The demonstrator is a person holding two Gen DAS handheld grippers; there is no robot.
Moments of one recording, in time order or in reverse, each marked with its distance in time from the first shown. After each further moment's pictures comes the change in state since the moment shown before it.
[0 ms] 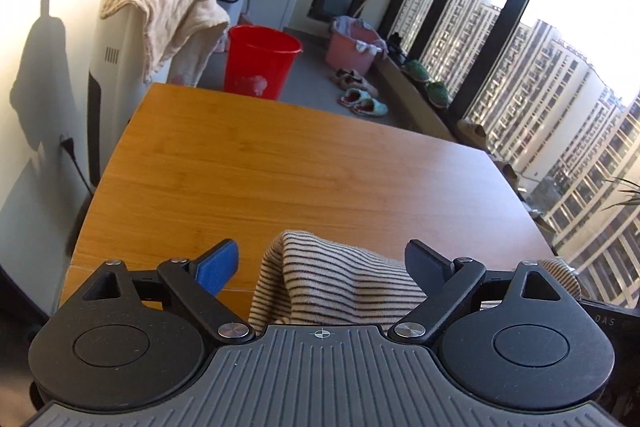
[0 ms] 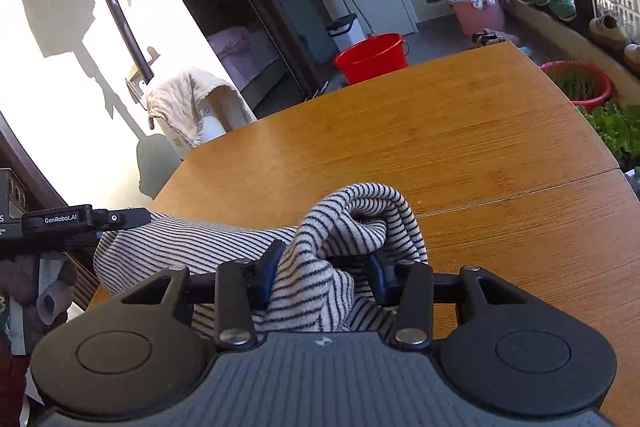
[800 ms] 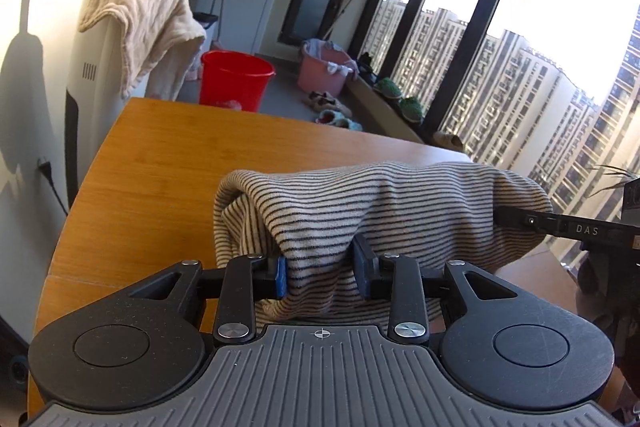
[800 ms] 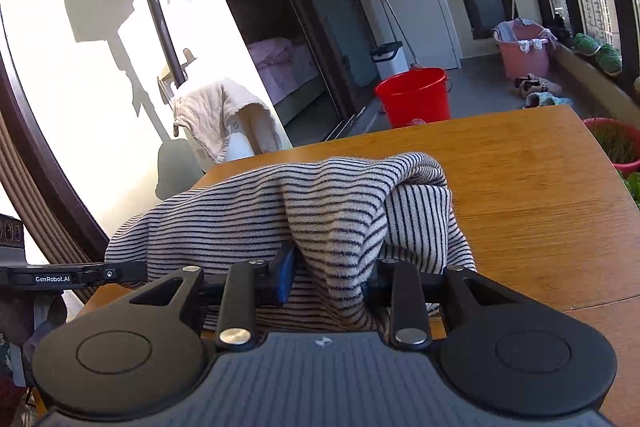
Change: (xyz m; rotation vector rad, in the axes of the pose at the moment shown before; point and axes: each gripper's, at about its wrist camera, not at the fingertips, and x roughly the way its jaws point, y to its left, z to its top) left arm -0.007 0.007 -0.038 0.054 -0.122 -0.089; right arm 0.033 0.015 0.033 -0.149 -0.064 0.075
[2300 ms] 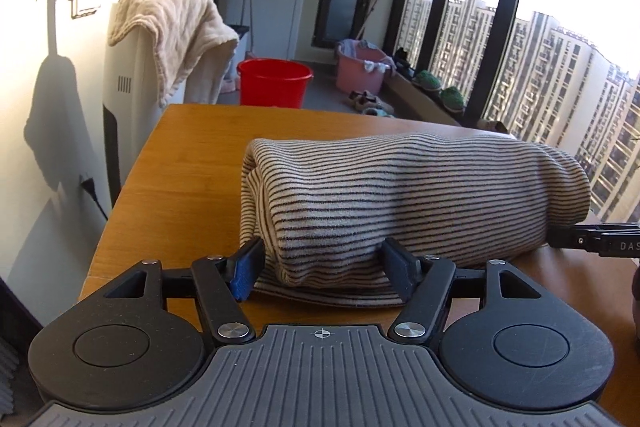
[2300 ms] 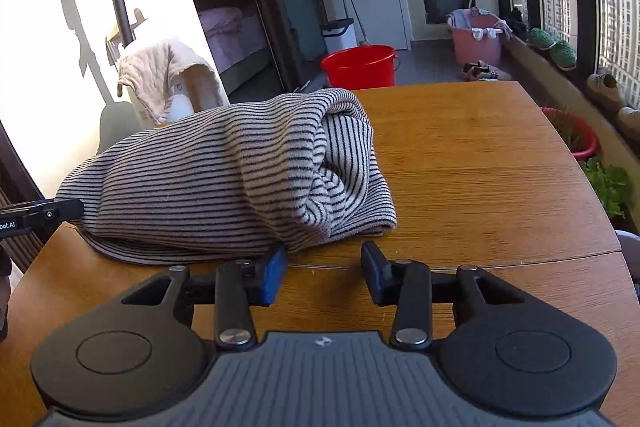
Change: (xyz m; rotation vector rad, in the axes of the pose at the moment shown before) left arm -0.007 -0.008 -0.002 0.116 -0.068 0.195; right arm 0.011 -0.001 -0.015 -0.038 0.076 -0.197
